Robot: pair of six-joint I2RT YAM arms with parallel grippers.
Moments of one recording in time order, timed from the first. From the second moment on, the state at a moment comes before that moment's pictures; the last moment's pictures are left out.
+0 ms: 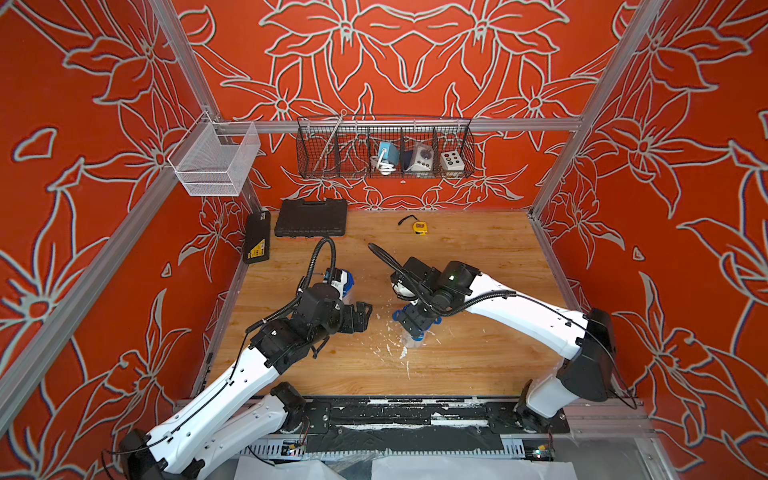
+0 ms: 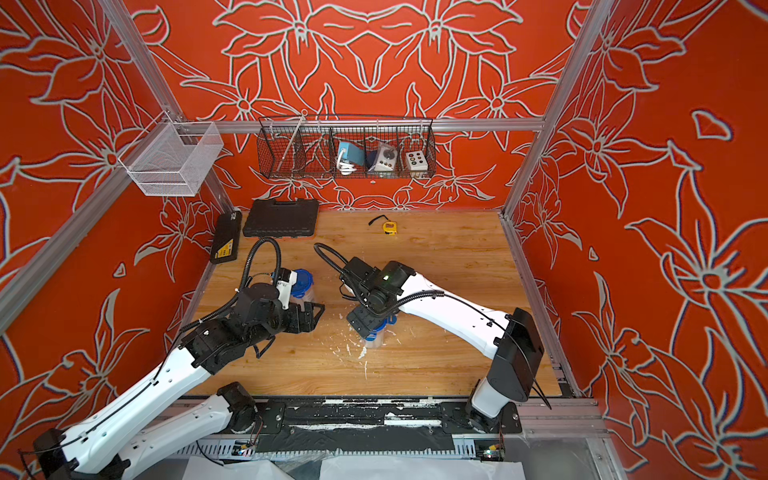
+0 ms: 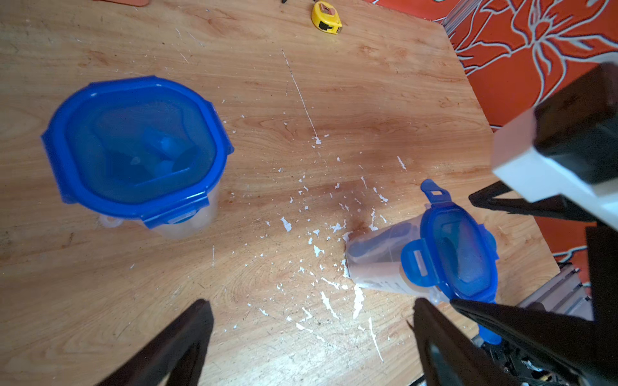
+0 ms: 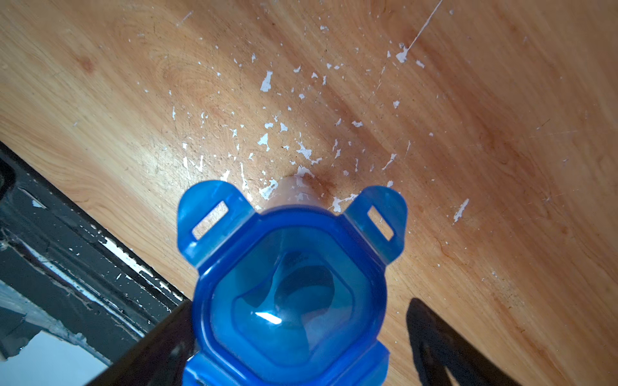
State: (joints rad) left arm -0.61 0.81 0.78 -0.63 -0.05 -0.54; right arm 1.00 1.60 1.48 -1.16 0.08 0.16
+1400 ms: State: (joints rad) left arm -0.73 1.30 1.15 -0.87 0.26 -0.46; right arm 0.79 1.40 1.30 -1.16 -0.10 0.40
